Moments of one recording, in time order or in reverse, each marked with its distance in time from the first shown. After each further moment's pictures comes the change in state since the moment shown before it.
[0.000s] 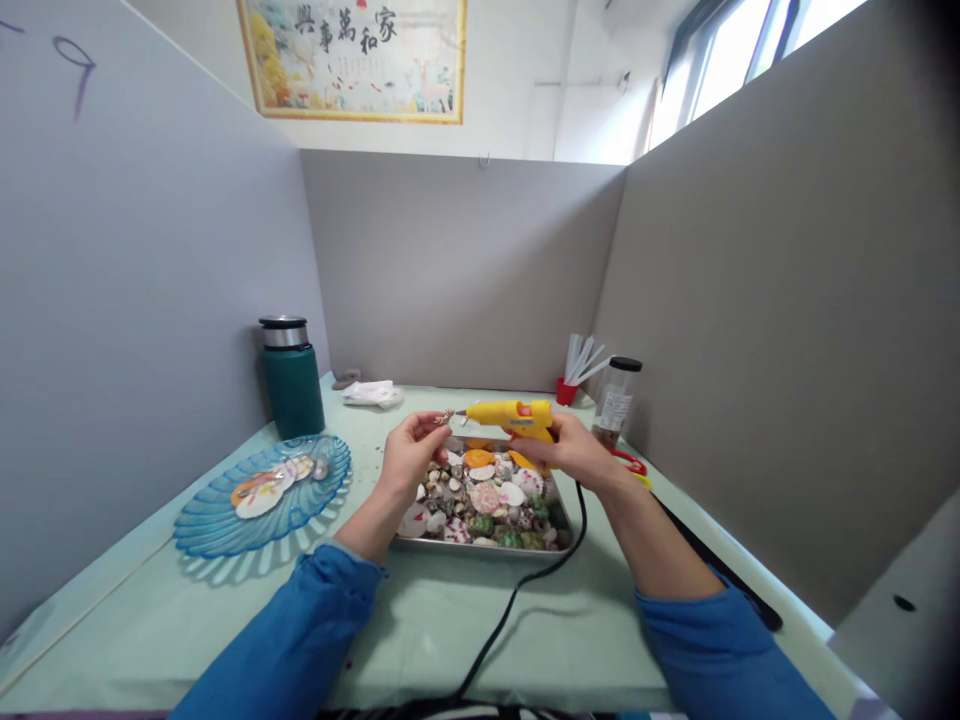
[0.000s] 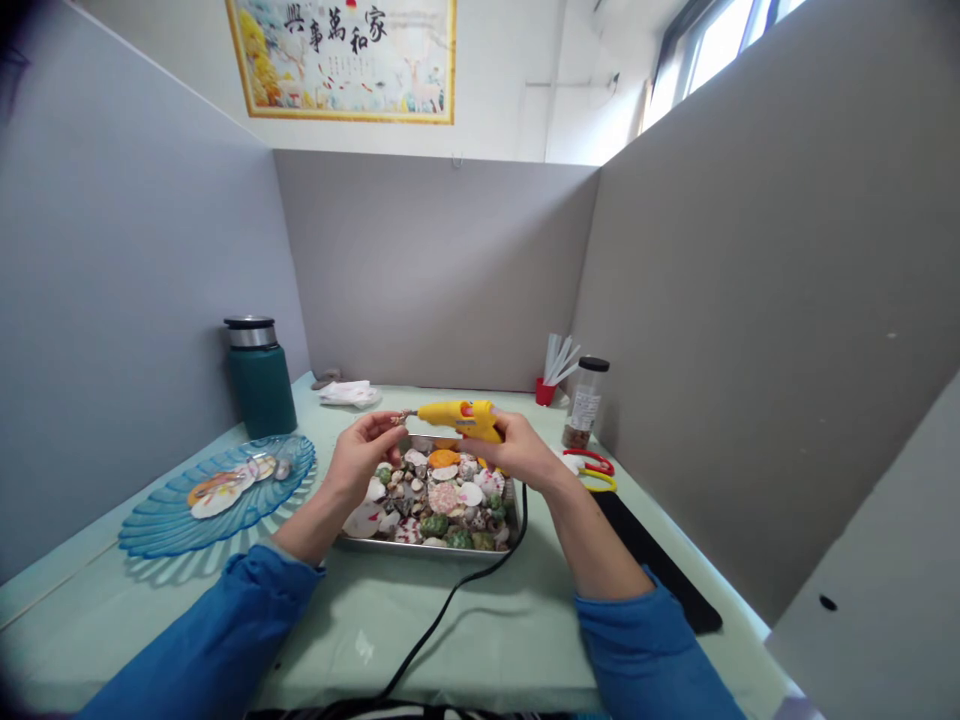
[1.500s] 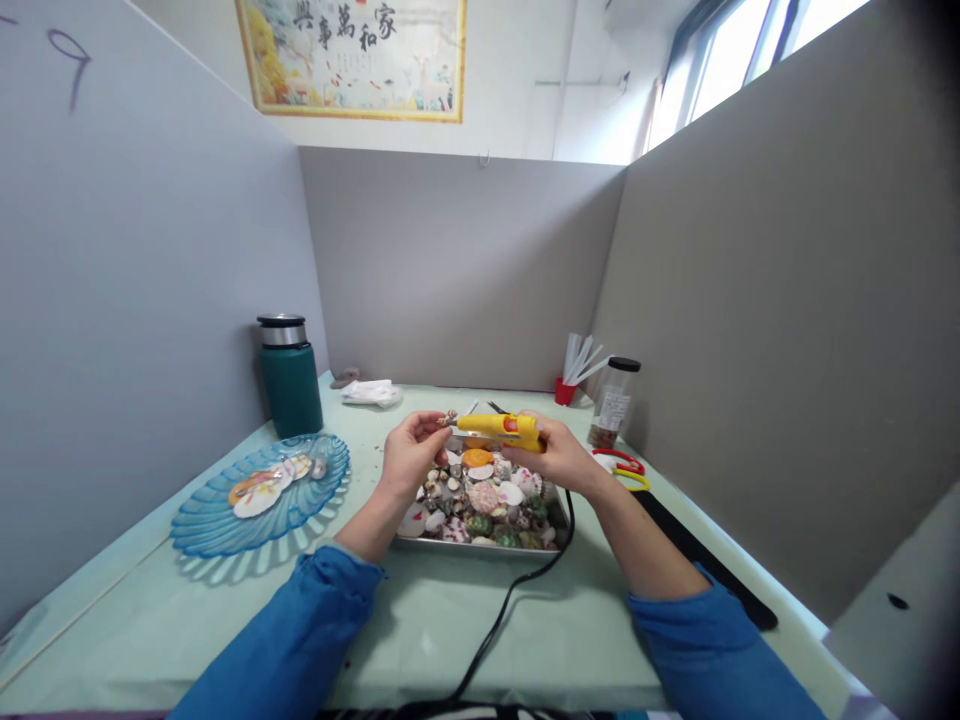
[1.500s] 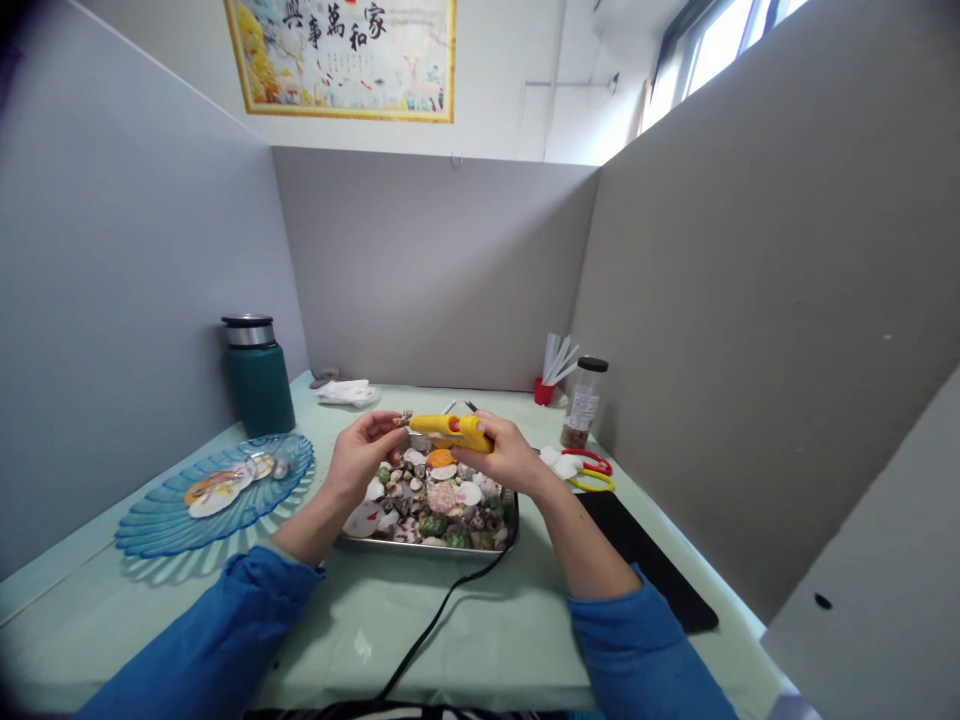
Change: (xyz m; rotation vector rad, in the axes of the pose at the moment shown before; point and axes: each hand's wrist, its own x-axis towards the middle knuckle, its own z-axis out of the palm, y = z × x) left_hand 0.001 -0.003 0.001 0.043 0.014 0.050; right_hand 0.003 0.008 0.008 -0.265 -0.003 -0.175
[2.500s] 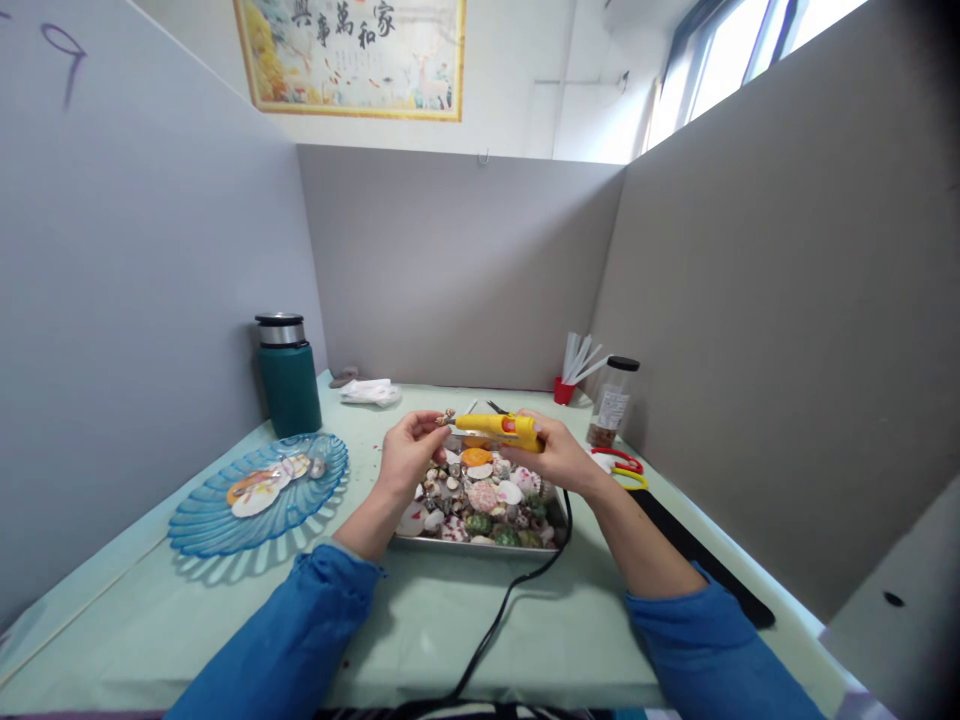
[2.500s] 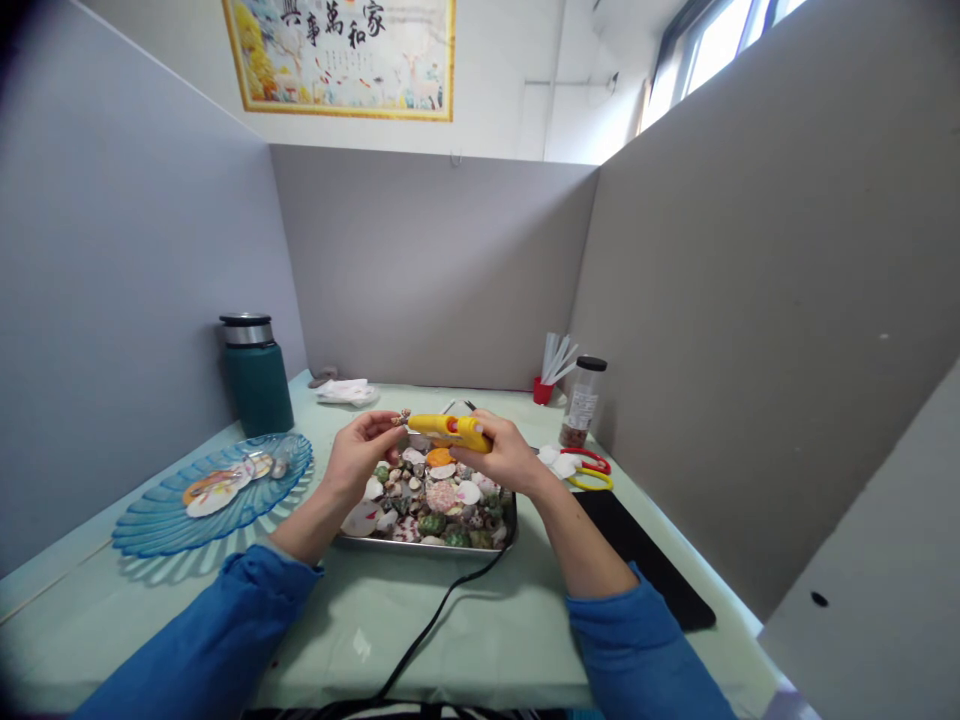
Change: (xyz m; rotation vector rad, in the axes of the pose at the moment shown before) left_hand -0.002 0.004 0.000 -0.008 -0.001 -0.020; right_hand 0.000 0.006 0.003 -0.005 0.041 -0.101
